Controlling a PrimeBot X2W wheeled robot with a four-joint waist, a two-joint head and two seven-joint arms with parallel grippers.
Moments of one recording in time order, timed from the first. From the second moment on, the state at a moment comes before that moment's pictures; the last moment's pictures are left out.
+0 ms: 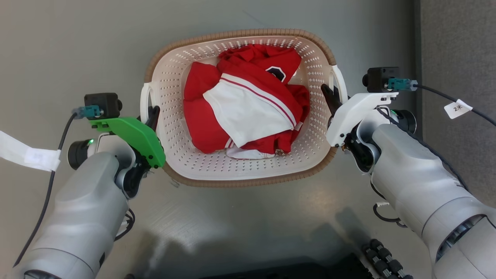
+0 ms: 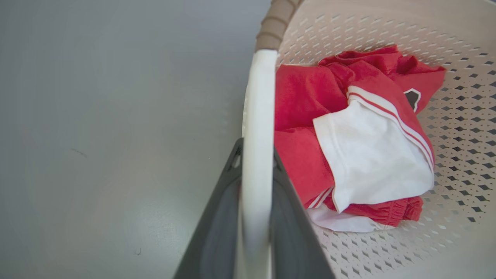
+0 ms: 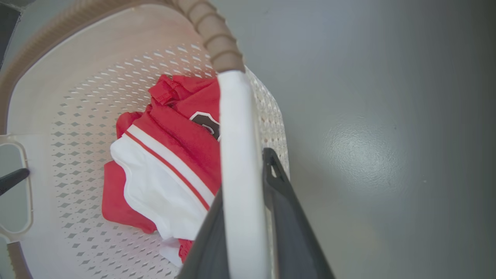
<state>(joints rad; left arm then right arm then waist) -0.83 0.13 -0.80 1.00 -1.03 -0.13 -0.11 -0.90 -0.07 0.93 1.15 1.02 0.11 -0.21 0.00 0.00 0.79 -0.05</state>
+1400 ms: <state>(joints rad) -0.87 0.11 -0.87 1.01 -1.09 -0.13 -0.14 -0.92 -0.06 0.88 1.21 1.05 0.11 -0.25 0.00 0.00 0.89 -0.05</state>
